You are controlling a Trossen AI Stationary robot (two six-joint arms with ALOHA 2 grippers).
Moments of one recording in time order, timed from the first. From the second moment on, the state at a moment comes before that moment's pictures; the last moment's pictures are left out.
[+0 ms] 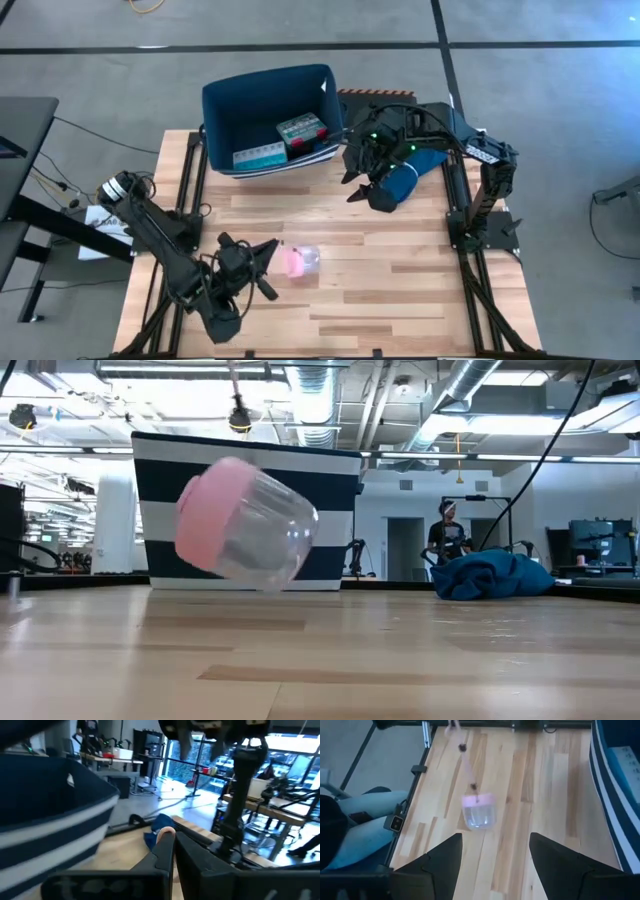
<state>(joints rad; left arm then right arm) -0.80 1.54 1.23 -0.43 -1.57 -0.97 -0.08 1.79 2.33 -1.44 -0.34 -0.19</state>
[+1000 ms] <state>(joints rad) -0.06 1.38 1.82 -0.35 -1.41 0.34 -0.15 1.79 2.33 -1.52 -0.34 -0.21</state>
